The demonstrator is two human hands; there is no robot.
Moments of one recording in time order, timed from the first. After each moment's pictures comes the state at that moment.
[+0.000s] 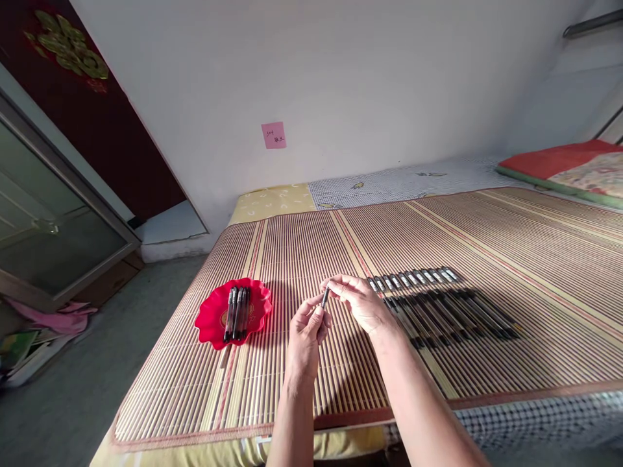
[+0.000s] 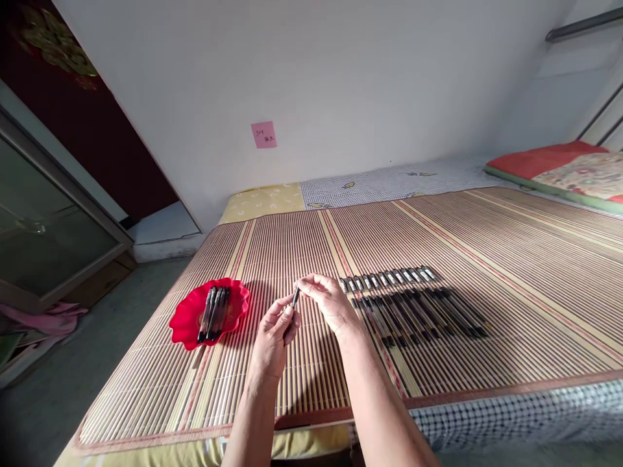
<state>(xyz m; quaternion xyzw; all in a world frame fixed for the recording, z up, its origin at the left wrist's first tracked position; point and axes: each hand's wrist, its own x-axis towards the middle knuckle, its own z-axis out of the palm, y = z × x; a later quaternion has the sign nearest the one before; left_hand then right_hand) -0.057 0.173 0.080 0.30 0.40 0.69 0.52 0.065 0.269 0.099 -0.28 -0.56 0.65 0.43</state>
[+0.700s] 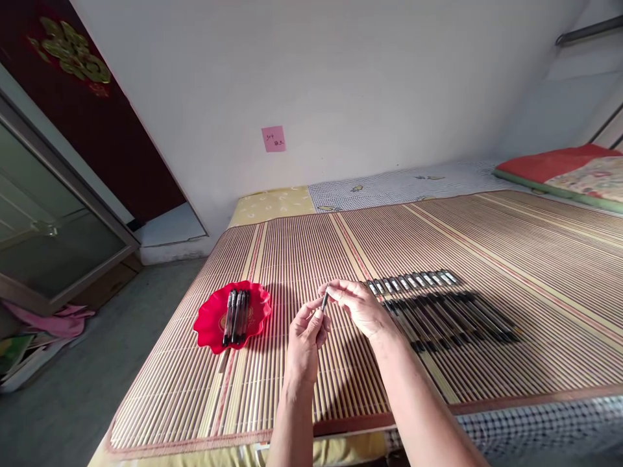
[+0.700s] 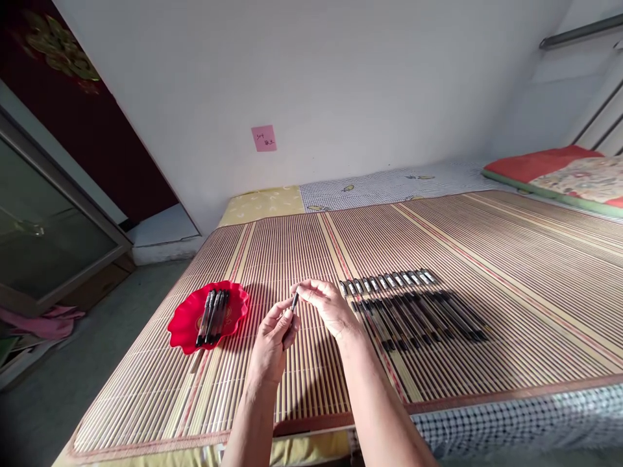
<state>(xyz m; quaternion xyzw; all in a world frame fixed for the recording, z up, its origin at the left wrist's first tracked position) -0.057 0.173 0.078 0.28 0.42 0.69 0.52 0.064 0.268 0.094 -0.28 -0.56 0.66 0.42</state>
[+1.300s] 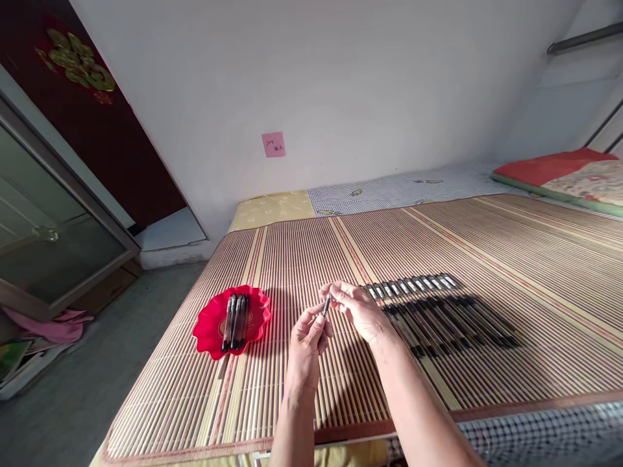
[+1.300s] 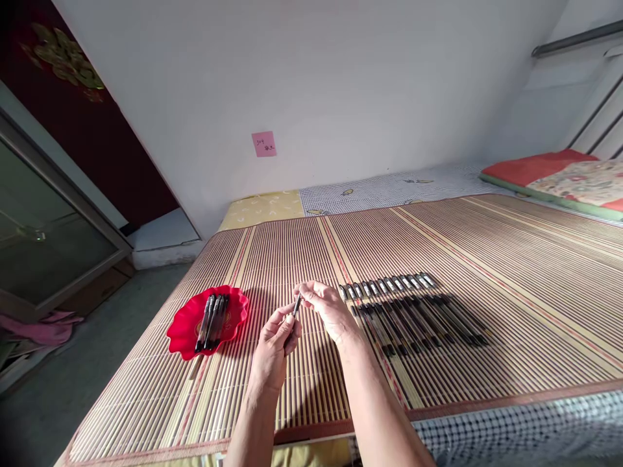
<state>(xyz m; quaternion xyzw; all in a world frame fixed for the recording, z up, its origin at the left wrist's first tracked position) -0.056 0.172 0.077 0.29 0.42 0.68 0.52 0.065 0.269 0.095 -0.27 -0.53 0.68 0.43</state>
